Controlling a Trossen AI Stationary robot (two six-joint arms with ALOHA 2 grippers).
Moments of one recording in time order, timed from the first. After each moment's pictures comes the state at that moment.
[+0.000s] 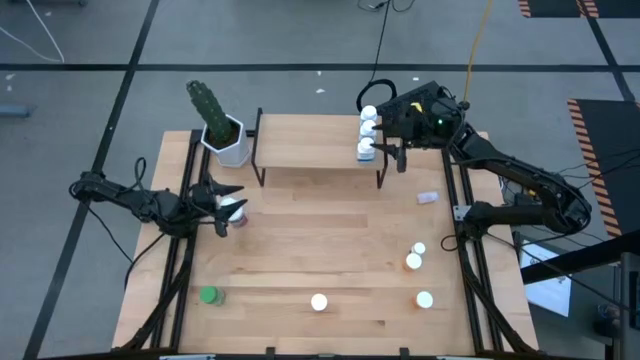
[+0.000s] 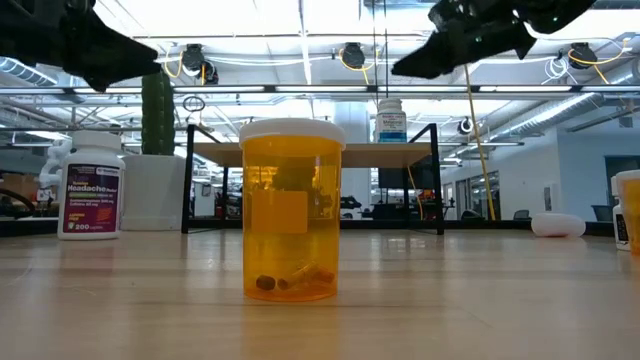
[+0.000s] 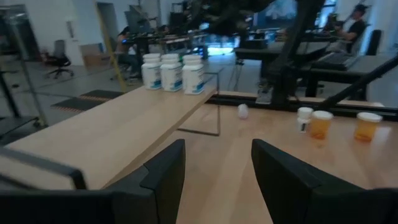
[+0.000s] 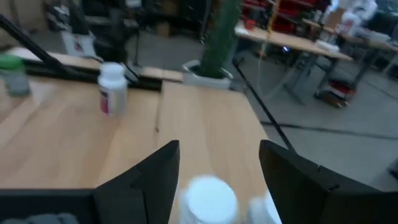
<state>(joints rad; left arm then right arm) -0.33 0.24 0.22 -0.02 -0.68 0.01 -0.73 1.10 0.82 0.05 -0.57 -0.35</state>
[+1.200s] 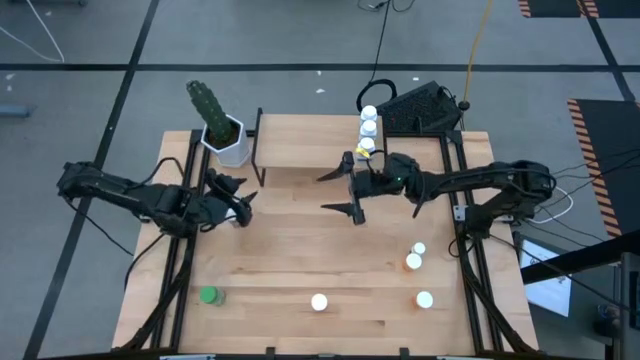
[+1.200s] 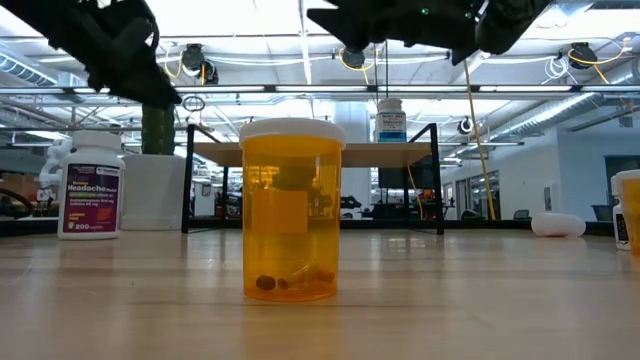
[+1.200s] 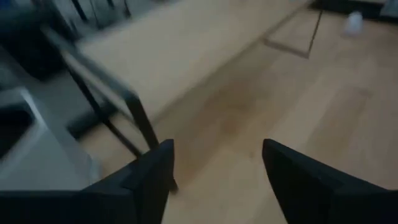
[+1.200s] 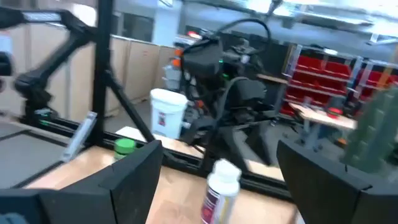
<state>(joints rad) -0.22 0.79 0.59 -0.55 -0.80 -0.54 -0.16 1.49 0.82 0.77 -0.36 -0.16</state>
